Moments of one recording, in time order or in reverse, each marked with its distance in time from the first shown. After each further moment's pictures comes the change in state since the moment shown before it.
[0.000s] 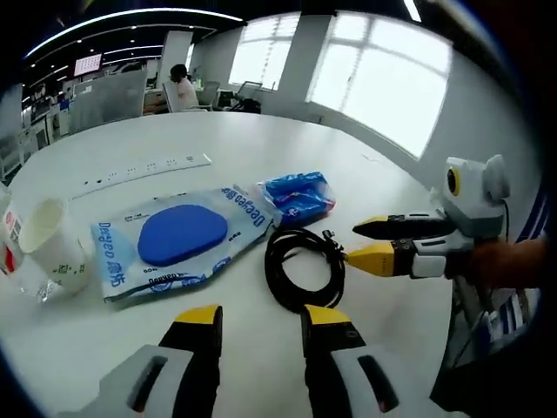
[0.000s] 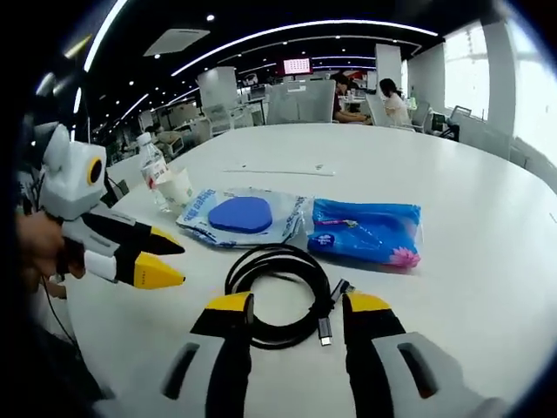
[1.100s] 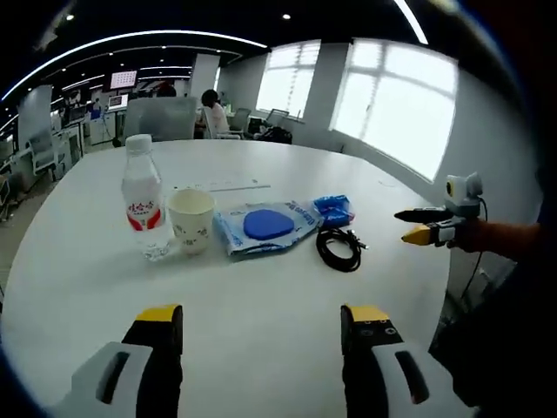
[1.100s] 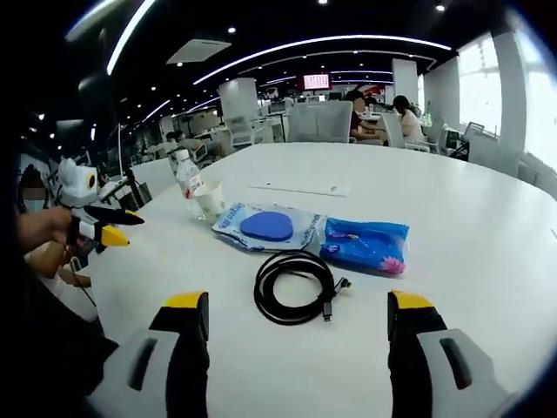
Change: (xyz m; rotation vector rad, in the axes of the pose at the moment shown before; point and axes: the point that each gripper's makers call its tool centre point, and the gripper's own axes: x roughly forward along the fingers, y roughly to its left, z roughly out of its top) left arm -0.153 0.072 -0.038 -0.058 -0.135 0.119; right arm -0.072 0.004 0.010 -0.048 -0.059 0.080
